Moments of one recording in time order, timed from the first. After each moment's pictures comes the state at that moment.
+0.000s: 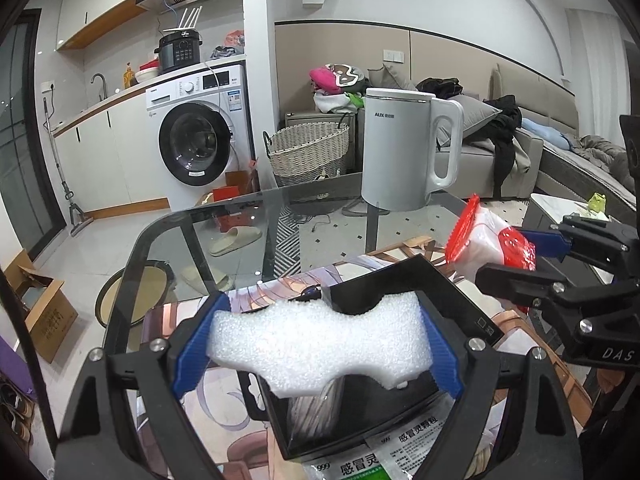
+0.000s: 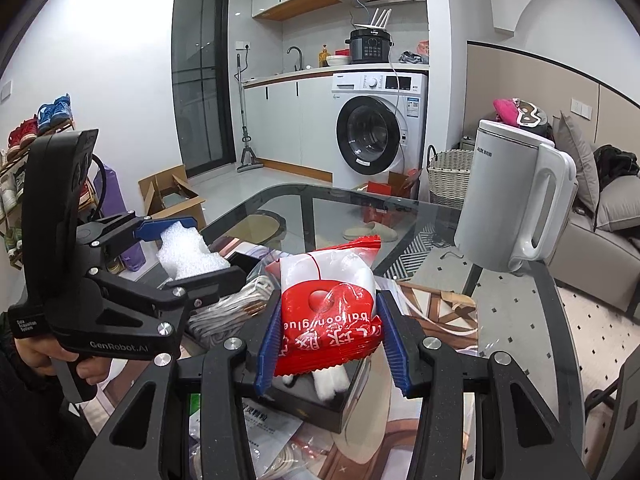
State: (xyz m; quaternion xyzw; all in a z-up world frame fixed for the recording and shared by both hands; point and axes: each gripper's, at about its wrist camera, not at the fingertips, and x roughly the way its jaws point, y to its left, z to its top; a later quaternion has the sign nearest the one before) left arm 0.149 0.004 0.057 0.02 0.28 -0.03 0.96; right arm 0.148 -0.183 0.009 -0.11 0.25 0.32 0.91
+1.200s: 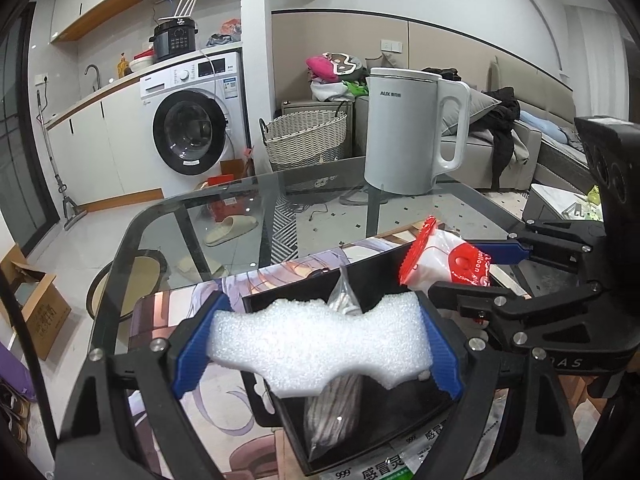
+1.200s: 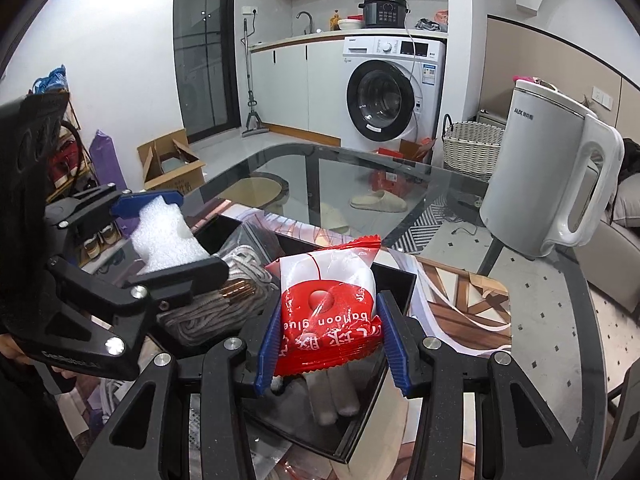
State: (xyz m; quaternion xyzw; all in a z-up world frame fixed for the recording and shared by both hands) left arm 0.166 0.016 0.037 0.02 0.30 -0.04 0.95; right arm 0.198 -0.141 -0.034 -0.15 0.30 0.32 0.88
